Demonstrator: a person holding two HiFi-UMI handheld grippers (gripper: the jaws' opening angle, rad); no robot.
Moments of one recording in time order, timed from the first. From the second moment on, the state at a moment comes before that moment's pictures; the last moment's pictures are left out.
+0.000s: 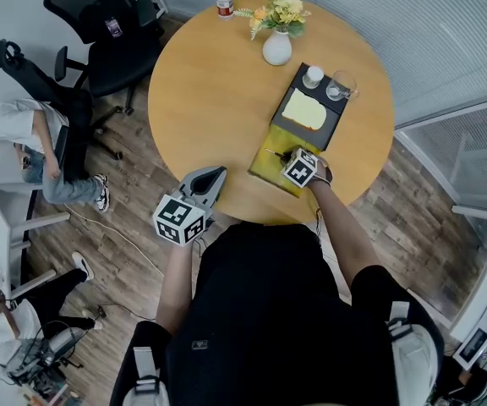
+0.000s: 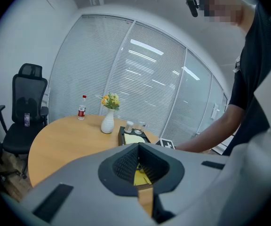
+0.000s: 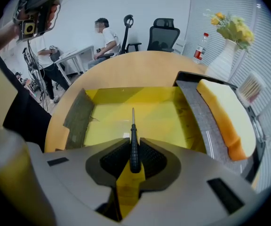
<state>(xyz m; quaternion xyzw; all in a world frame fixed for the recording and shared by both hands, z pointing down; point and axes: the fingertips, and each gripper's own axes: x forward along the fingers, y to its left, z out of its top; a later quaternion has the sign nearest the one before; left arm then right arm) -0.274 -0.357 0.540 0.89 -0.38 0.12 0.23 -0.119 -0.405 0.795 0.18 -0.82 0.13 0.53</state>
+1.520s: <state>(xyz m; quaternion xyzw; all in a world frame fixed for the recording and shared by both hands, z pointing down) -0.230 -0.359 0.531 0.91 -0.34 0.11 0.21 -0.042 -0.370 0.627 0.33 -0.90 0.25 0.15</state>
